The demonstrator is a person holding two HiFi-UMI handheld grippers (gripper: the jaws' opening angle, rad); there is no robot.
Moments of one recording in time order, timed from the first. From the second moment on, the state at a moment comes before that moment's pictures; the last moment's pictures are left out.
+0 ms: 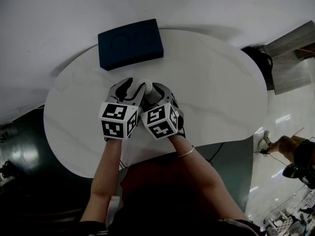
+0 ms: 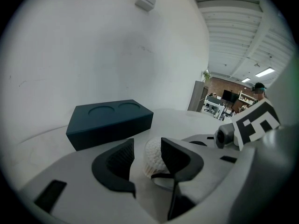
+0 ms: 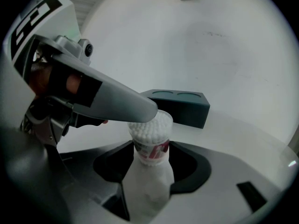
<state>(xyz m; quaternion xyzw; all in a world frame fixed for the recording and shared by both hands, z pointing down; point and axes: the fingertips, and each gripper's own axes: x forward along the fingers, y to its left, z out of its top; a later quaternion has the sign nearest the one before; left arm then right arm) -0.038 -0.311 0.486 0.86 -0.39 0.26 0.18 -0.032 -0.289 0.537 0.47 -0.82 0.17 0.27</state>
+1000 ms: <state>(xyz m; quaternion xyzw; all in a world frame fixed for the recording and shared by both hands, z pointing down) -0.050 -0.316 0.459 0.86 -0.43 0.21 0.18 -0.023 -0.280 0.519 0.48 -0.83 0.16 0.25</state>
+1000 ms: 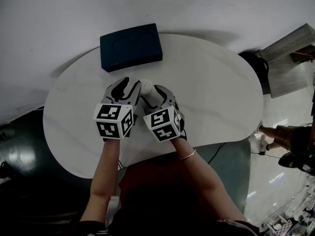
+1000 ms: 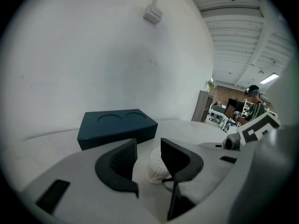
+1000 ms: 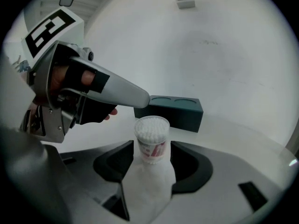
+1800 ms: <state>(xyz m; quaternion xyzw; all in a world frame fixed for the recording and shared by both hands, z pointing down) -0.067 -0.265 0.436 0.87 -0.43 0.17 0.17 -0.017 -0.229 0.472 0.50 -0.83 0.16 0.19</state>
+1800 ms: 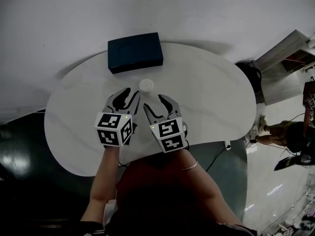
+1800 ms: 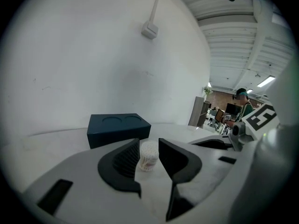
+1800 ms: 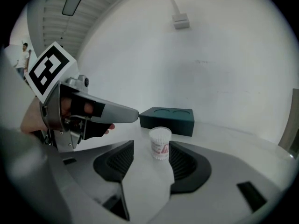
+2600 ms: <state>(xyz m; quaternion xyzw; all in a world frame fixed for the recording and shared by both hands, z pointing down) -0.087 -0.200 0.428 0.87 -0.45 0.14 0.16 -0.008 -0.180 0.438 0.52 -0.83 0.15 0.16</state>
